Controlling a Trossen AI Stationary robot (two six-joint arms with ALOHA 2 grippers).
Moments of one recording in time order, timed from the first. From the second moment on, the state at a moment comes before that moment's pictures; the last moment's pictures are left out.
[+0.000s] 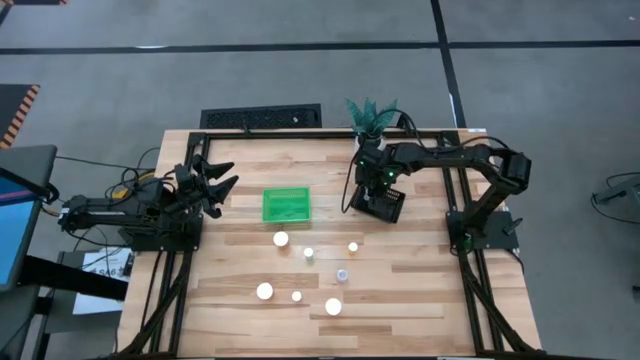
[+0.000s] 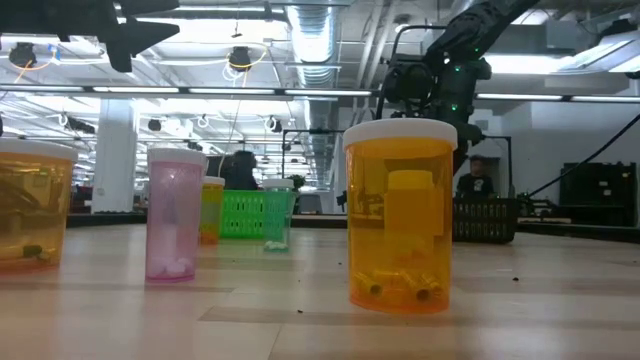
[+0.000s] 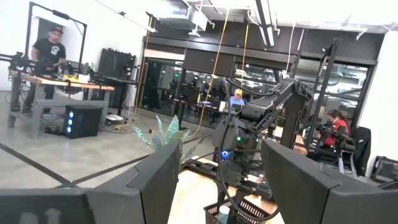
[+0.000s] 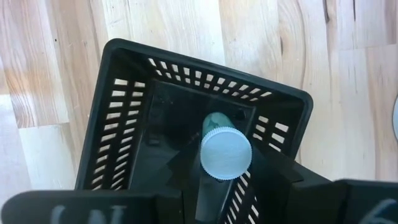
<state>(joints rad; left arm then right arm) 0.00 0.22 0.25 0.24 -0.43 -0.12 -0.40 1.64 1.06 -0.71 -0.08 -0.26</state>
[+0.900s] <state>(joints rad) 0.00 0.22 0.25 0.24 -0.43 -0.12 -0.40 1.64 1.06 -0.73 -0.08 -0.26</state>
